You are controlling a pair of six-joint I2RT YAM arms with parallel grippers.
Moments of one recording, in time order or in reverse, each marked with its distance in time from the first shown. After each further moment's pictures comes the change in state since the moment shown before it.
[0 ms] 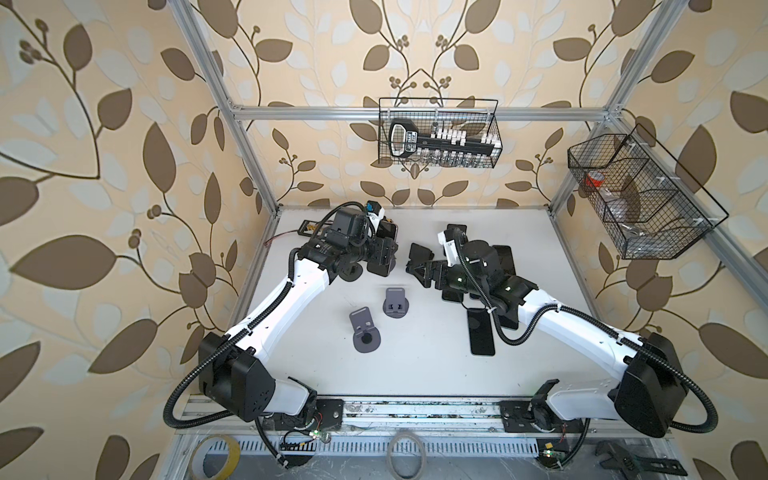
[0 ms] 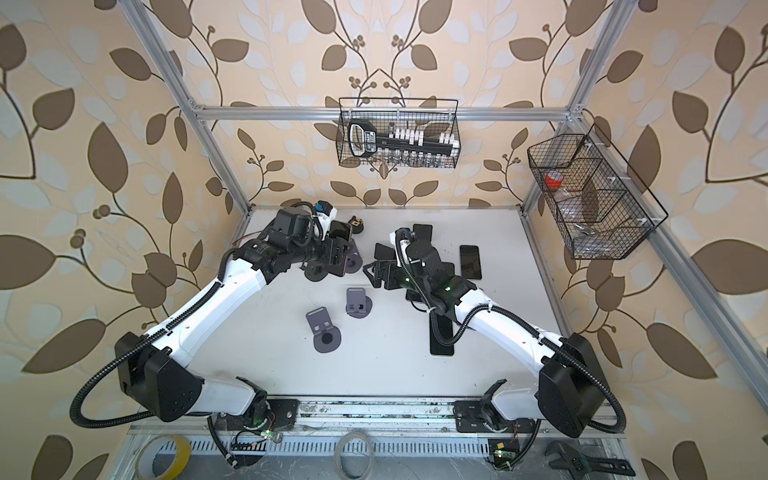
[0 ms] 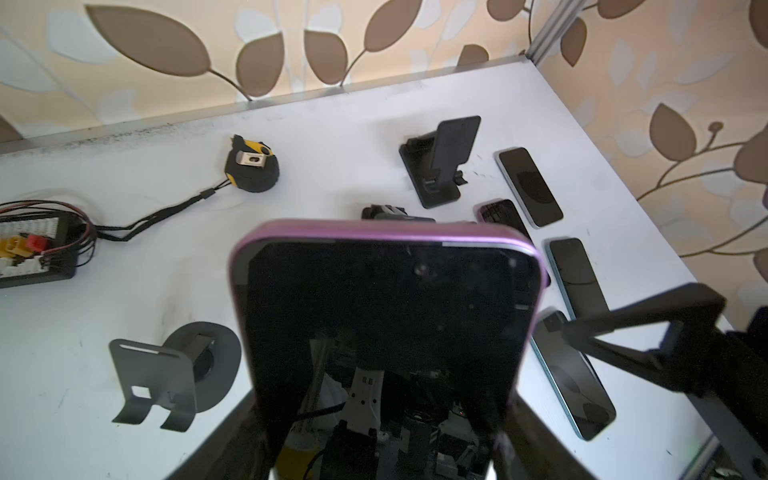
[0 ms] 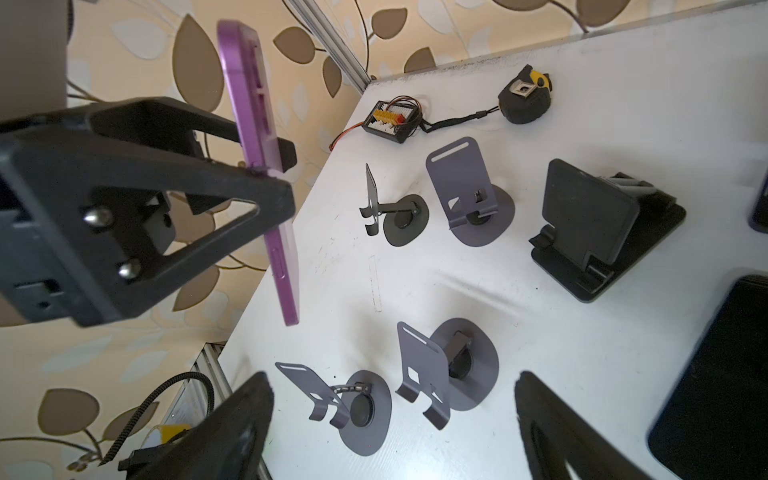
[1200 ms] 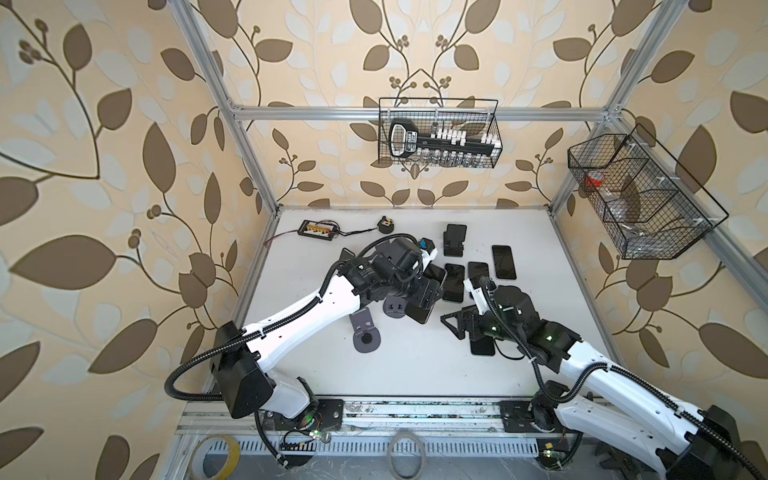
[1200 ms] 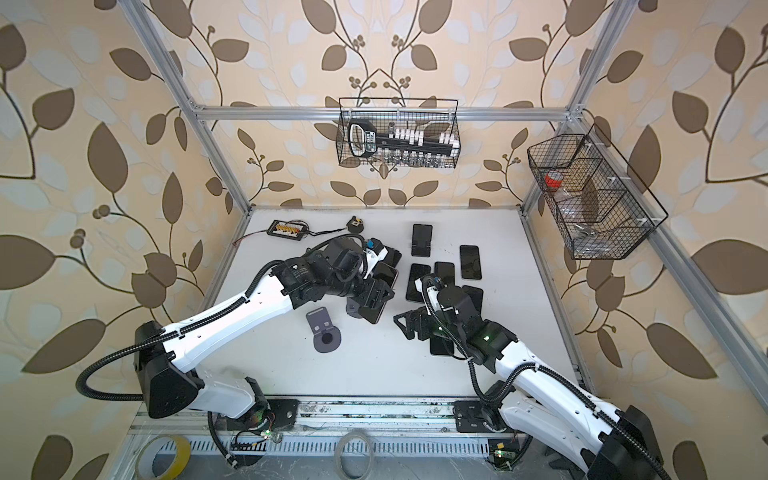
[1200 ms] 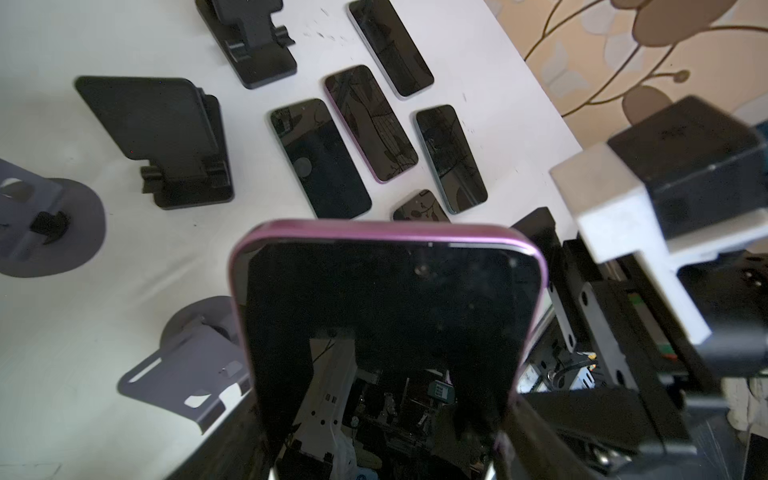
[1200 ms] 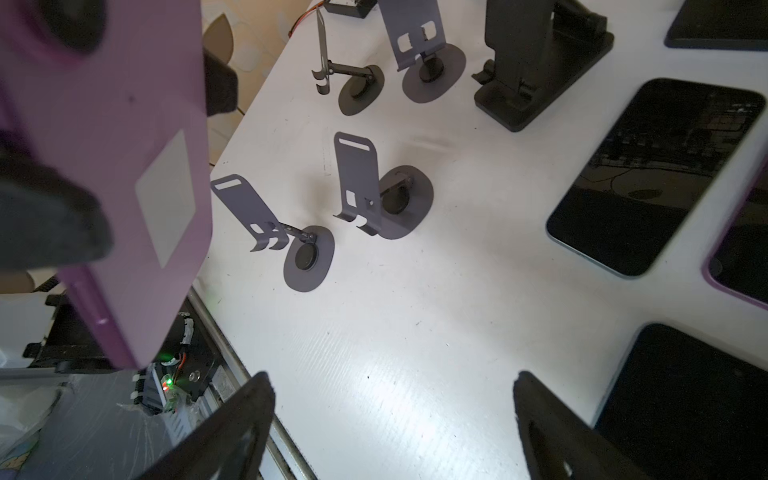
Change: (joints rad) left arm -0.404 0.058 0.012 -0.099 -0.006 -0.181; right arm -0.003 -0.463 -0.412 -0.211 0.001 -0.095
